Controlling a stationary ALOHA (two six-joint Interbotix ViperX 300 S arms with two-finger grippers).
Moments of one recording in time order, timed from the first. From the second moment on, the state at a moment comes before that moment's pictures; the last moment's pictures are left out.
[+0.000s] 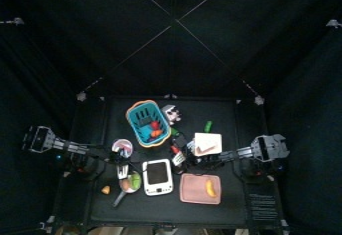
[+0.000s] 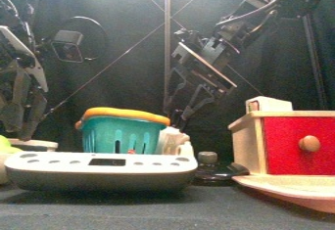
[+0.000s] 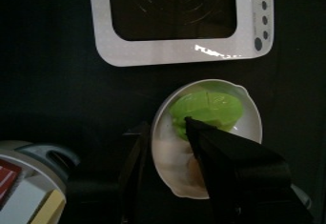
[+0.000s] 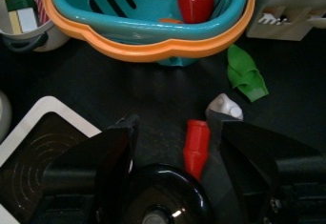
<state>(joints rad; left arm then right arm) -0.10 -0.40 1.04 -0.29 0.41 0.03 0.08 0.06 0.53 -1.23 0.60 1.86</state>
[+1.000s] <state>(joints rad) -0.32 -0.38 0.95 -0.21 0.63 0.03 0.08 0.07 0.52 -1.23 0.59 1.86</state>
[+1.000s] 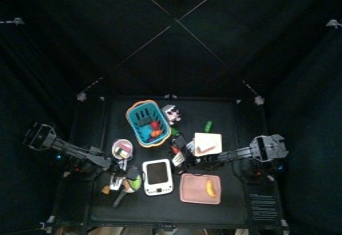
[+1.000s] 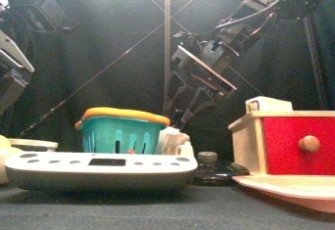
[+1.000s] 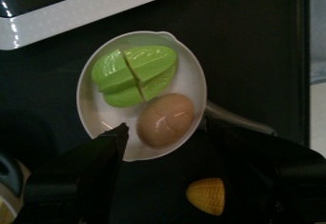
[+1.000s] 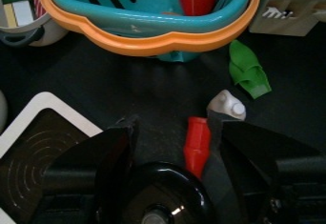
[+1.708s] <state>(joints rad) -0.33 -0.28 0.96 -0.22 0.62 0.03 0.07 0.08 0.52 -1.23 0.57 1.86</state>
